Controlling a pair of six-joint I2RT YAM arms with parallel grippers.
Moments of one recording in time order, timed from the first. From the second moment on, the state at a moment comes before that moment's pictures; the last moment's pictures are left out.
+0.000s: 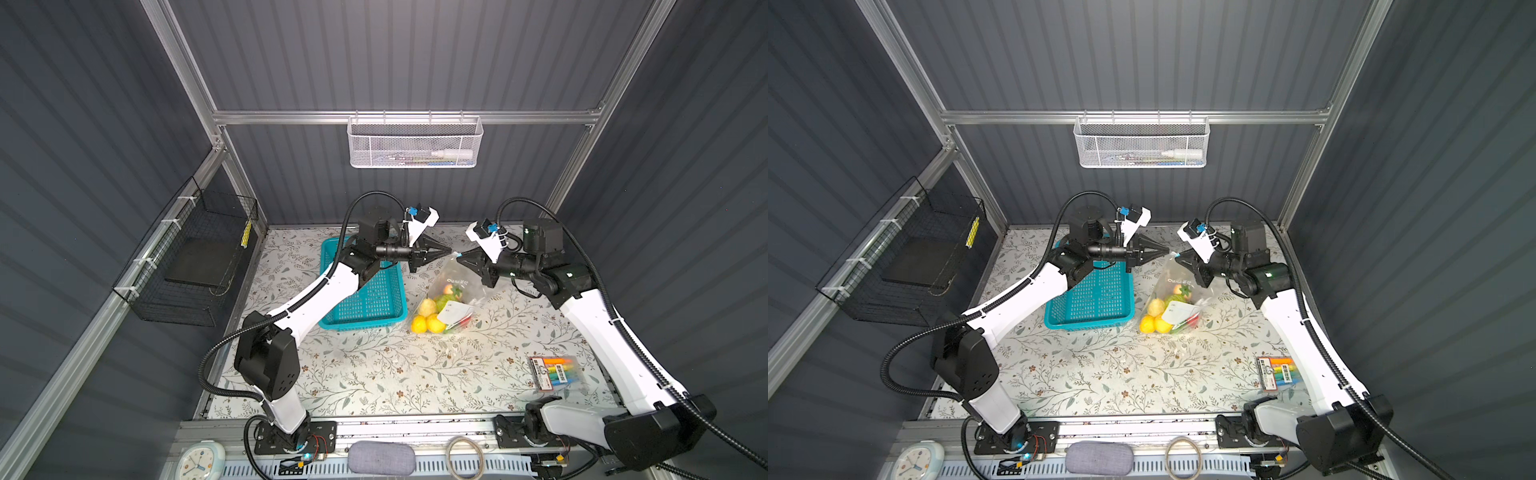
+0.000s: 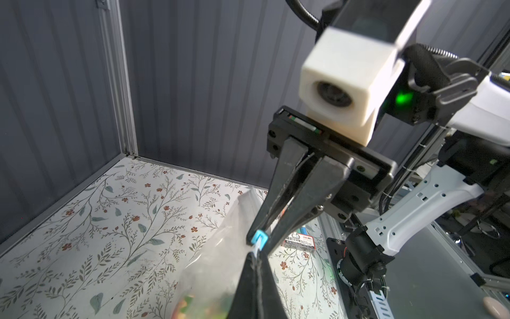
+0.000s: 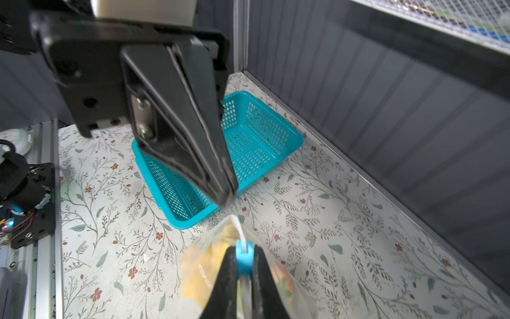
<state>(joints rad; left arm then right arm) -0.59 1.71 1.52 0.05 0.95 -0.10 0.26 1.24 1.29 -0.62 -0.60 -0.41</state>
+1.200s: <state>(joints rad) -0.64 1.83 1.56 0.08 1.03 -0.19 0.26 1.24 1.23 -0.56 -0.62 -0.38</state>
